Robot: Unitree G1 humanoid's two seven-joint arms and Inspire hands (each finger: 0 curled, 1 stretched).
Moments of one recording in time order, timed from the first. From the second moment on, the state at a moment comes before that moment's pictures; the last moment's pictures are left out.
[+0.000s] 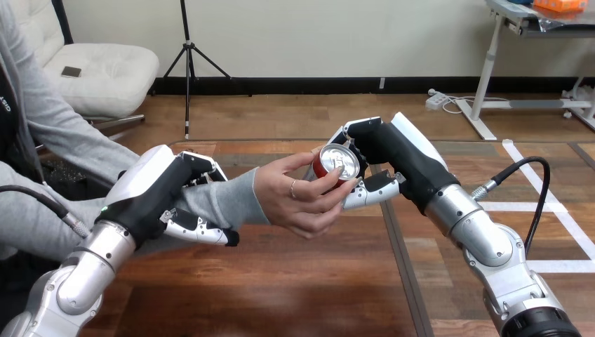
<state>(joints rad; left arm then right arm) -0.31 0.54 -0.13 0.57 0.39 -0.52 -0.07 -0.53 -0.27 0.09 0.74 -0.21 -0.49 0.25</state>
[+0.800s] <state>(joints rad) -0.27 0.54 -0.12 0.41 0.47 -0.38 -0.04 -0.53 -0.27 0.09 0.74 -0.21 -0.48 0.25</state>
